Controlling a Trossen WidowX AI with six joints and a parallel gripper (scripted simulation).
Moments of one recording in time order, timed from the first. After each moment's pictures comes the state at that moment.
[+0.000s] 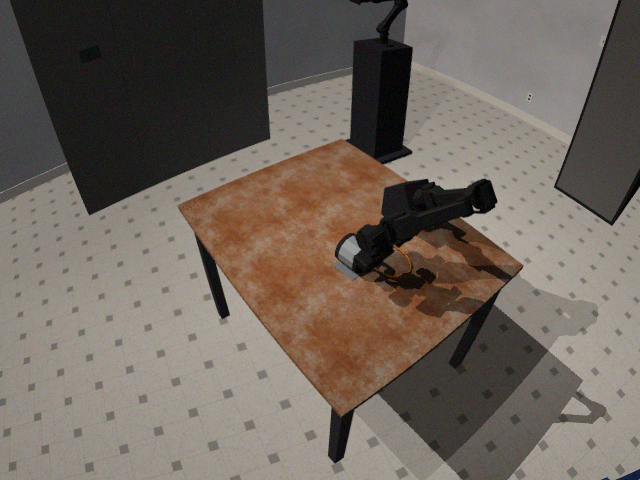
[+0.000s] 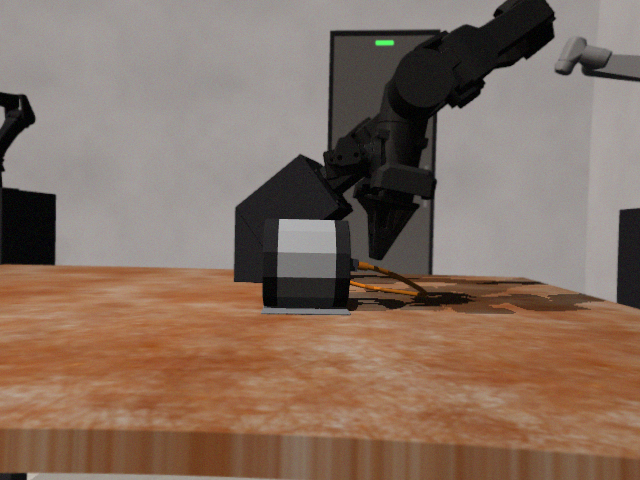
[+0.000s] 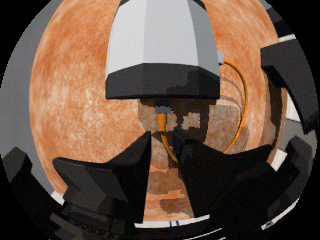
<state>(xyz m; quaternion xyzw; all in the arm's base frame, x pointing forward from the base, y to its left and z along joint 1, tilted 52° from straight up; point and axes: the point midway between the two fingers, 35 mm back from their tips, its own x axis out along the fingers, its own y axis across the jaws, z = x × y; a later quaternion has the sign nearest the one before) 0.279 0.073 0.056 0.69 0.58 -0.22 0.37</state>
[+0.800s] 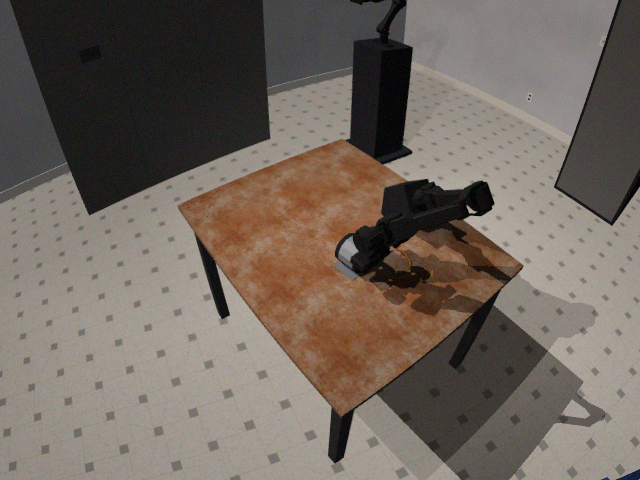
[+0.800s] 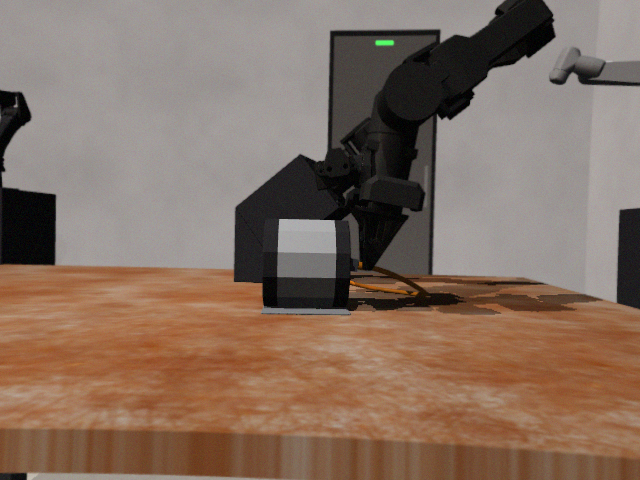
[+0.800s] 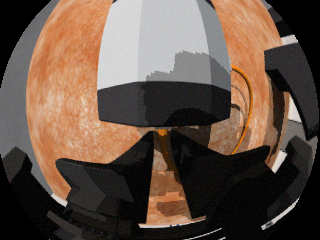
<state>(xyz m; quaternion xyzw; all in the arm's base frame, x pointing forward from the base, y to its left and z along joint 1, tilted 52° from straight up) 0.283 0.075 0.040 0.69 0.58 -0.22 0.37</state>
